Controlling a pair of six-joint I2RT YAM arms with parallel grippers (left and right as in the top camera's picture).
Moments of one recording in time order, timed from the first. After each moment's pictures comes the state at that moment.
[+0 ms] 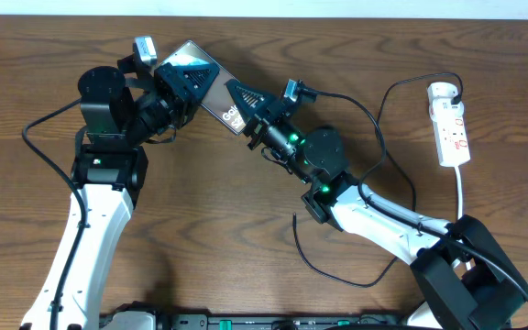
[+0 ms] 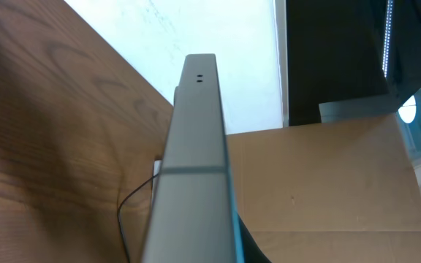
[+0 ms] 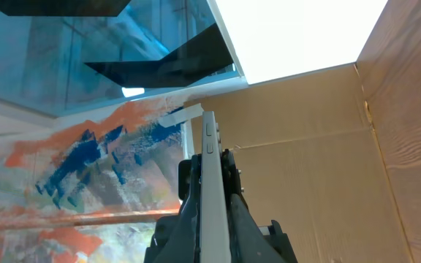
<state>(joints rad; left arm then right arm) -0.06 1.32 0.99 0.12 0.72 -1.21 0.71 1.70 0.90 1.03 -0.12 1.86</state>
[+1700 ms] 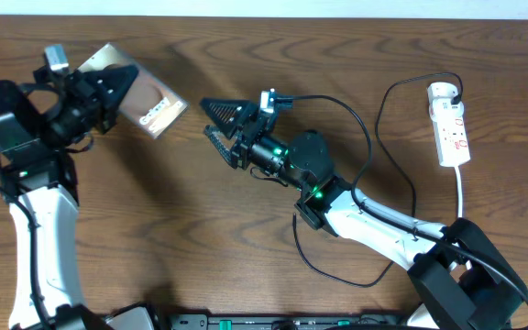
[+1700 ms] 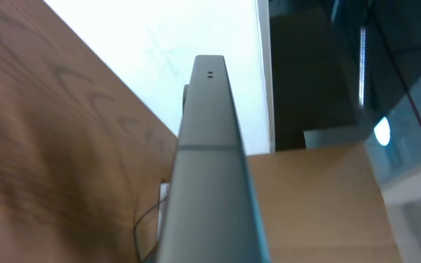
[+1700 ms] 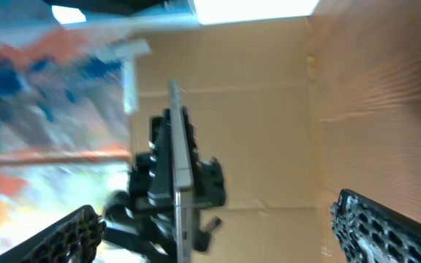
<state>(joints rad) 0.39 1.35 0.99 0.13 1.12 -1.16 0.76 1.70 0.90 0.90 -0.30 1.64</state>
